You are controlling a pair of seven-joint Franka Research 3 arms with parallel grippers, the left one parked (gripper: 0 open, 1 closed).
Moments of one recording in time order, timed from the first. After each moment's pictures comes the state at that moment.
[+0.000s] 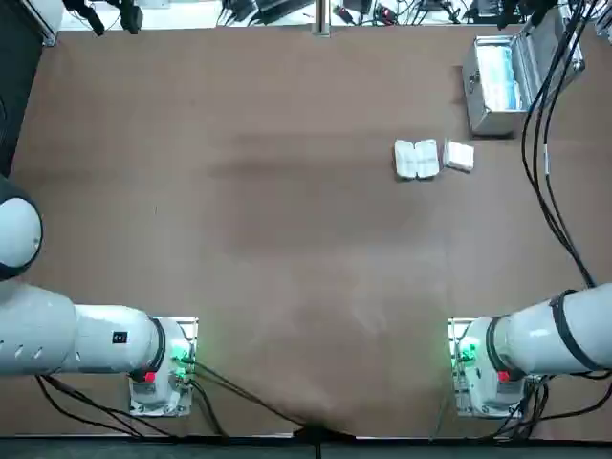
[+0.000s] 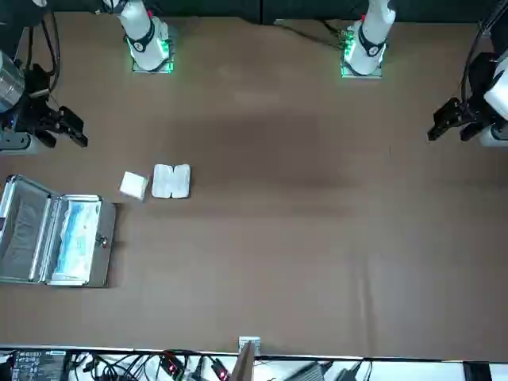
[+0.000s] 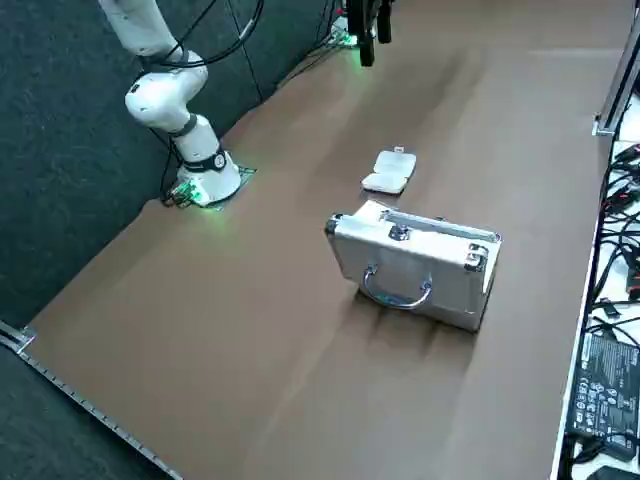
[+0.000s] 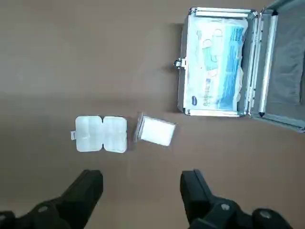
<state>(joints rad) 0.11 0.04 -0.05 -1.58 -0.02 1.61 0.03</state>
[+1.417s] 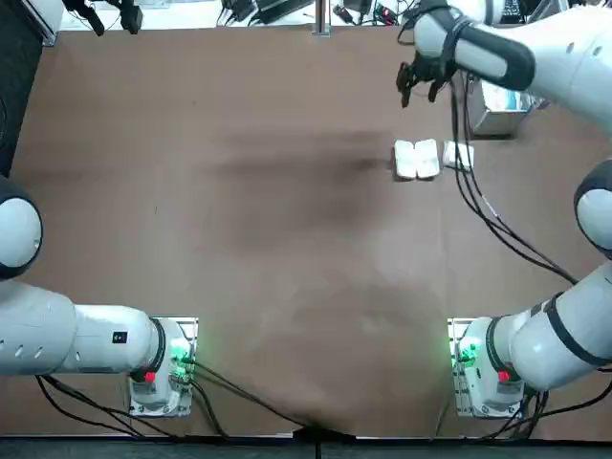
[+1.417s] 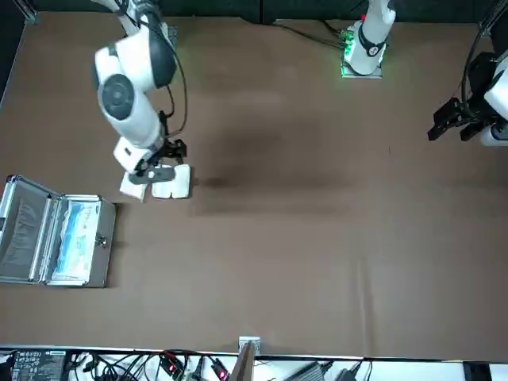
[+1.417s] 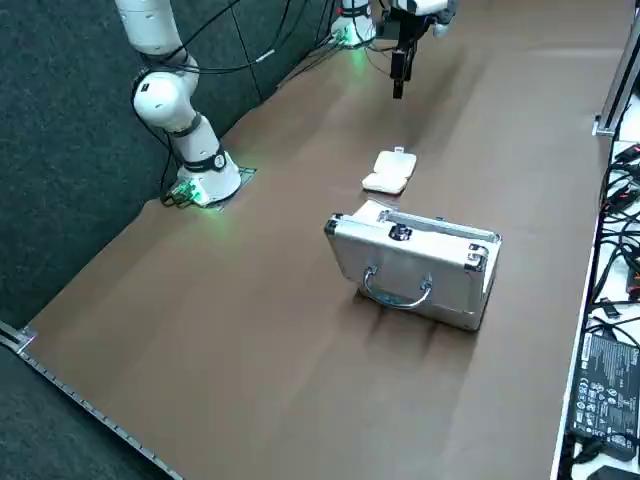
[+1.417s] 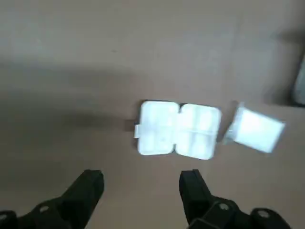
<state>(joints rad) 0.44 0.22 -0.01 -1.82 -0.01 1.91 0.32</state>
